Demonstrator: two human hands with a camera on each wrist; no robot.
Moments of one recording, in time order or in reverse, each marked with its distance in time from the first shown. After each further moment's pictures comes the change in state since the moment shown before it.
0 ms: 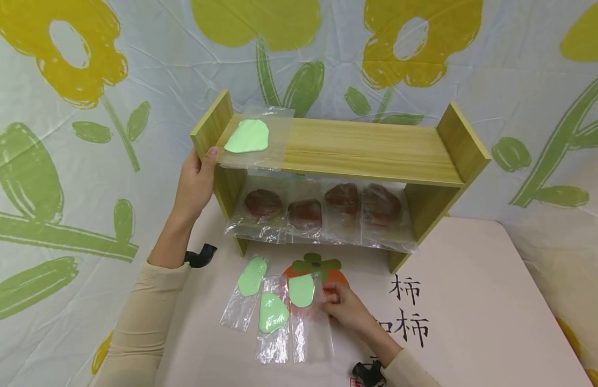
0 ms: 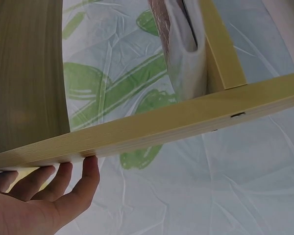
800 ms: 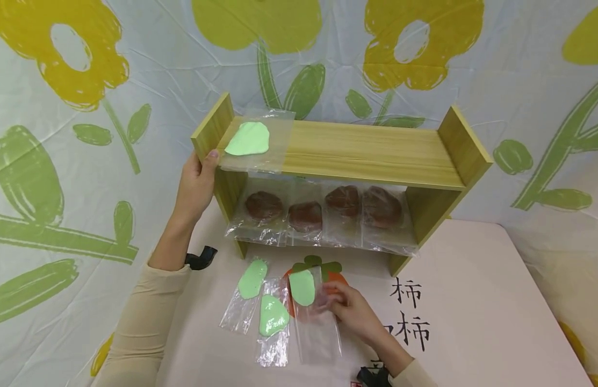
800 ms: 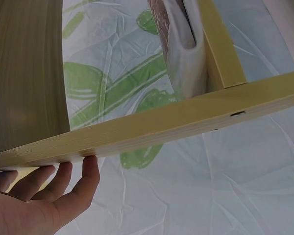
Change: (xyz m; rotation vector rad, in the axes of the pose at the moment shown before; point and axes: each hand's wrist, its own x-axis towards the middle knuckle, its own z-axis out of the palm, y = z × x) left_hand 0.000 -0.001 0.000 0.015 0.001 -0.004; right_hand -0.011 -0.014 -0.008 -0.041 -0.039 -0.203
